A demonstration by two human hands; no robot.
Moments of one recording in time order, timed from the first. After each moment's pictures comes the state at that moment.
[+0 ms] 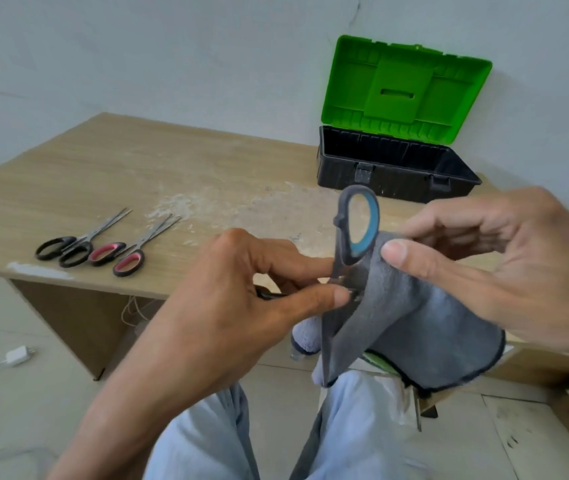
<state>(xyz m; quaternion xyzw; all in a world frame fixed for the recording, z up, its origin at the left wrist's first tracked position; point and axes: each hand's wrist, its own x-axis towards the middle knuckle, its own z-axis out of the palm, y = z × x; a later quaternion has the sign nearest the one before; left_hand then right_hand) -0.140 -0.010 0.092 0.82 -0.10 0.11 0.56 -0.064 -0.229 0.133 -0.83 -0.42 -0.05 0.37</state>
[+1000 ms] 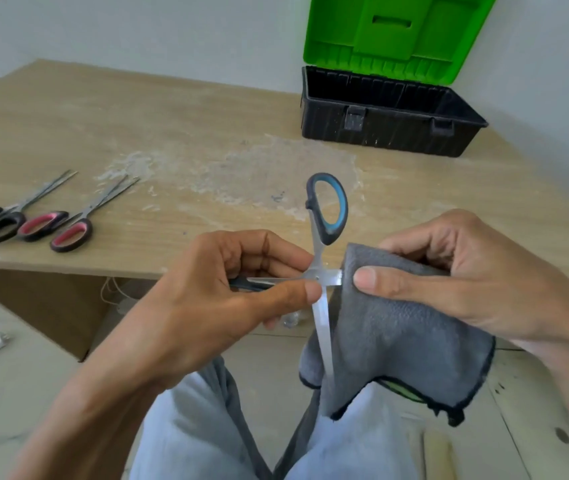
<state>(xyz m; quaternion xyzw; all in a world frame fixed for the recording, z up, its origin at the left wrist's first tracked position) -0.108 -0.010 0.033 0.74 -0.03 -0.05 0.67 -0.038 -0.238 0.063 -0.84 -0.25 0.19 0.45</state>
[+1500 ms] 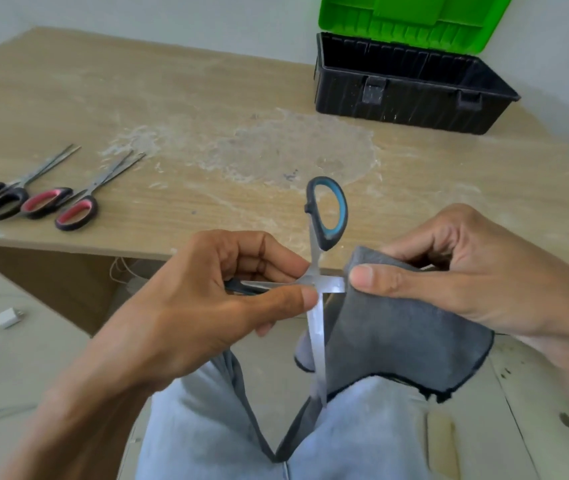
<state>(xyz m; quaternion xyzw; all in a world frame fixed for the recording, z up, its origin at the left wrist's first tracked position) -0.114 0.000 0.023 0.75 0.00 -0.08 0.66 -0.033 -0.228 0.047 -0.84 -0.25 0.23 0.42</state>
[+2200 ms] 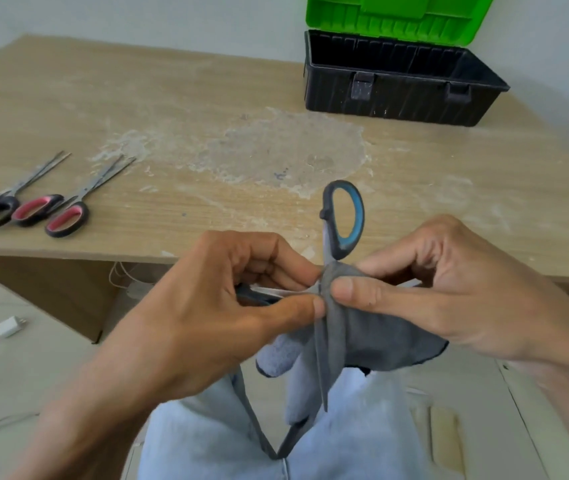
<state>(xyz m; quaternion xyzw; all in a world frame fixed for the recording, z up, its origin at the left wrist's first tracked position) -0.116 -0.017 0.028 0.79 -0.03 -0.06 0.61 -0.050 -0.228 0.041 -0.82 -0.28 0.23 0.45</state>
